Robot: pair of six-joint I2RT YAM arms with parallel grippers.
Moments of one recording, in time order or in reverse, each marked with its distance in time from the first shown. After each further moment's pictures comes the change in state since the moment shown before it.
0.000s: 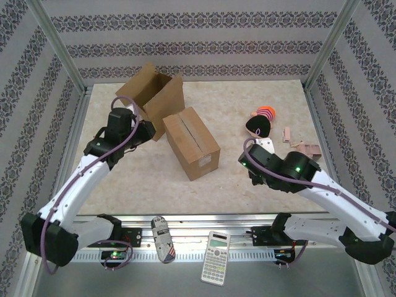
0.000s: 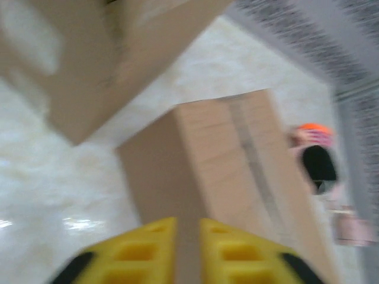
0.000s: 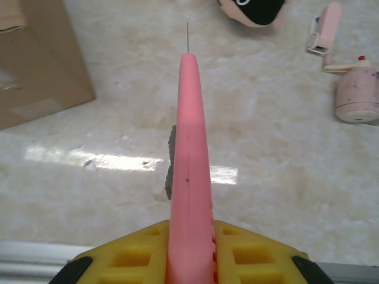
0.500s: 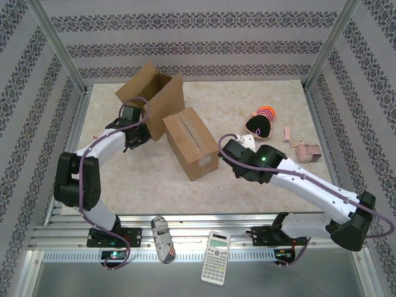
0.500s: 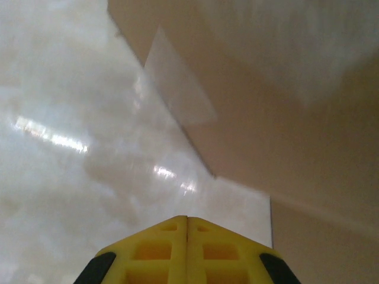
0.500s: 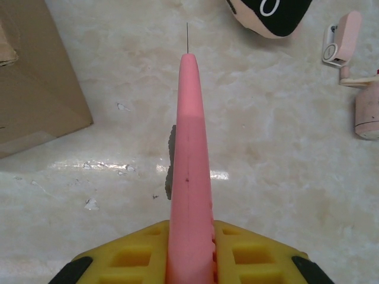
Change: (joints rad) left arm 0.150 0.488 0.071 0.084 -0.059 0.053; right arm -0.023 0.192 -0.055 0.193 0.025 0.002
